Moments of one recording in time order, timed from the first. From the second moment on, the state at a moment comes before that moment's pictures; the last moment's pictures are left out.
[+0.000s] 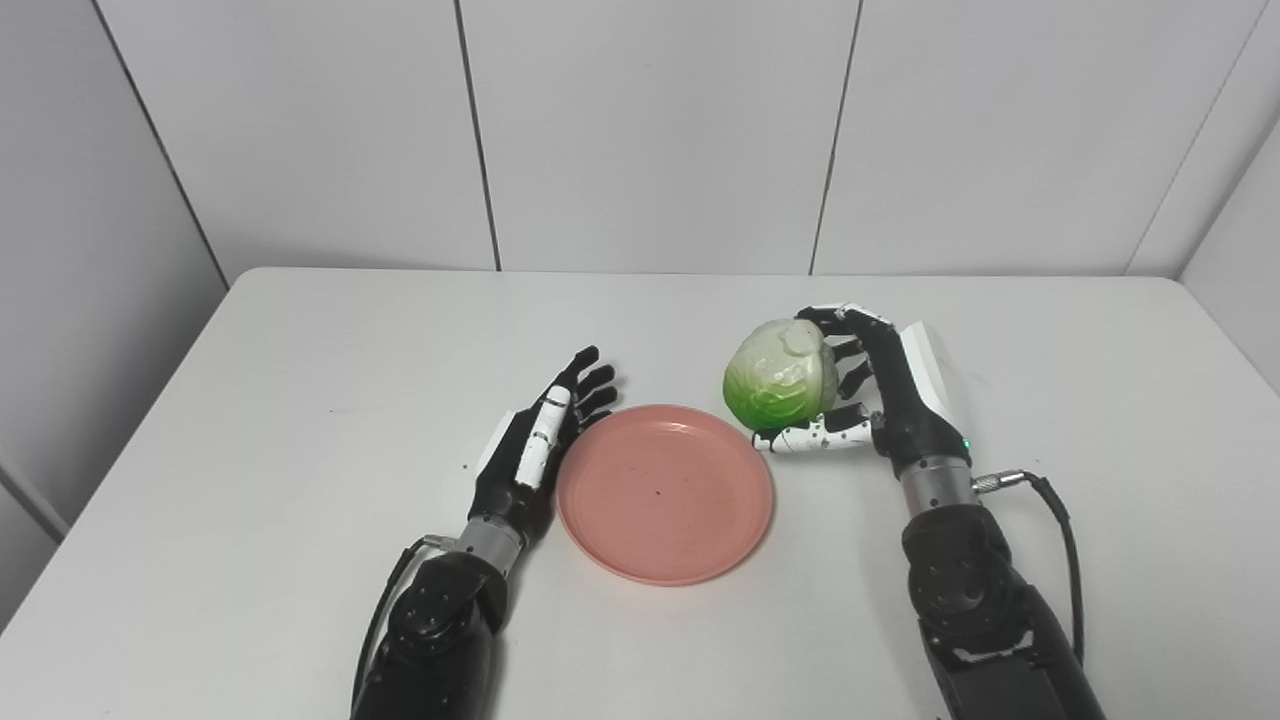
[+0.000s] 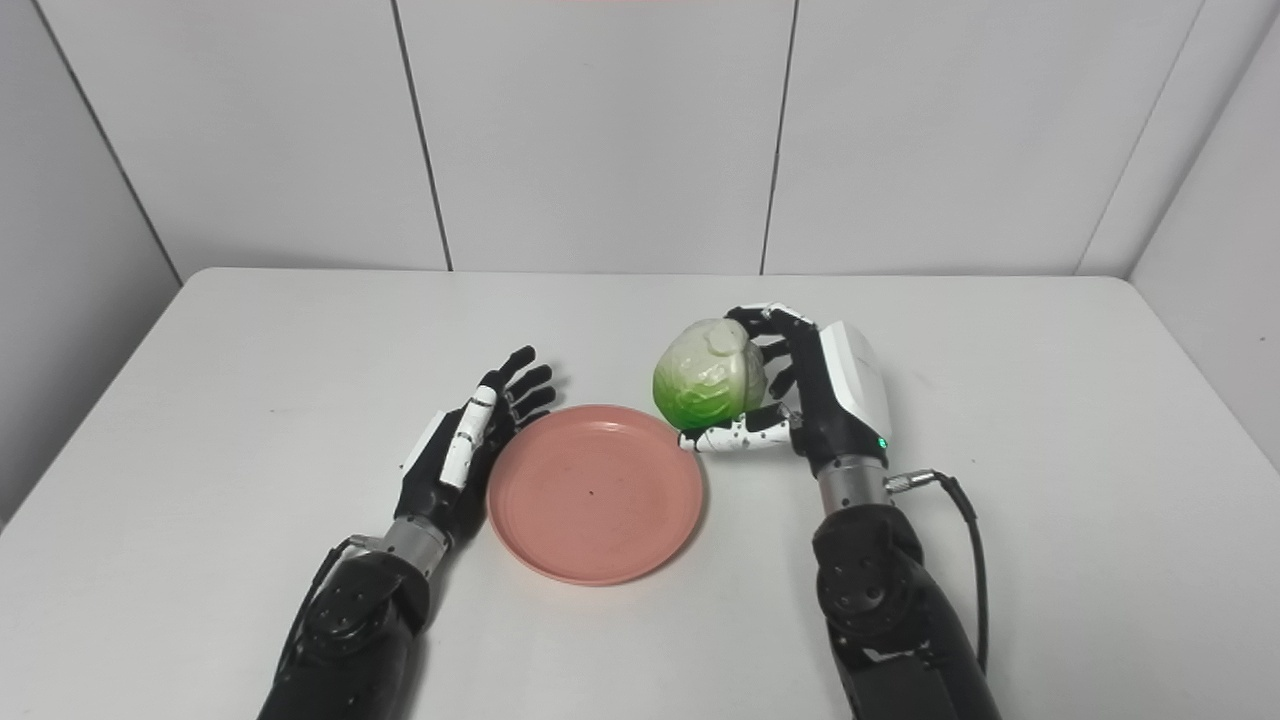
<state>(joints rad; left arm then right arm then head) -0.32 0.00 -0.03 0.32 -0.13 0.00 -0.17 -0.41 -0.13 0.19 0.05 -0.49 0.15 -0.10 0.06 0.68</state>
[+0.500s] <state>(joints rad) -0.33 -0.01 -0.03 0.33 -0.13 0.01 -0.17 -0.44 -0.09 0.28 0.14 -0.52 0.12 -0.09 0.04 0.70</state>
